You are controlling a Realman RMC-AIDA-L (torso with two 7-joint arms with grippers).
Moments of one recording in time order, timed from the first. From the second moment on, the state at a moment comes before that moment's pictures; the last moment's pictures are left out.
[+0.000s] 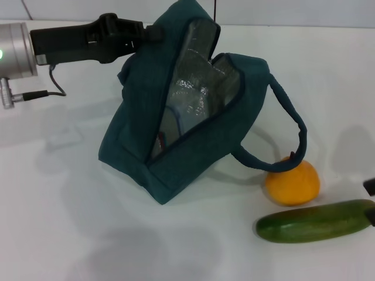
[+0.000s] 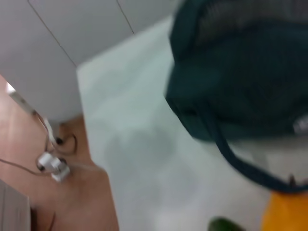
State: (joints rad) left arm -0.62 -1.98 0.71 0.68 1.79 1.61 -2.35; right arm 0.49 2.01 -0.84 -1.41 -2.18 -2.14 2.00
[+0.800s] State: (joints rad) left arm -0.62 -1.99 0.71 0.67 1.78 1.57 -2.35; right arm 0.58 2.01 -1.02 -1.36 -2.37 -1.99 1.99
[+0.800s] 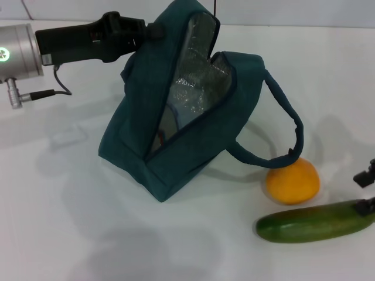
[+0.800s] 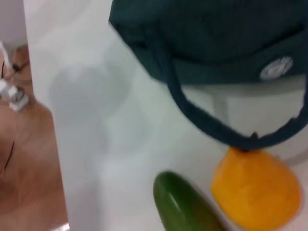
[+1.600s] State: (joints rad) left arm -0.62 -2.00 0.71 0.67 1.77 1.56 -2.34; right arm 0.63 2.02 -1.42 -1.30 -2.44 -1.80 2.03
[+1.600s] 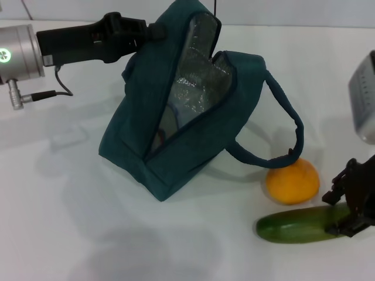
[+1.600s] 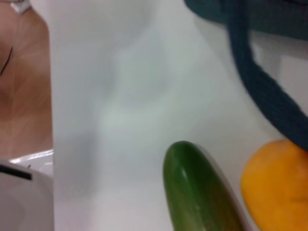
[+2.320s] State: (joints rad) left arm -0.62 -2.00 0.71 0.67 1.77 1.57 -2.34; right arm 0.67 2.02 -1.60 -1.28 -2.44 -1.77 2.08
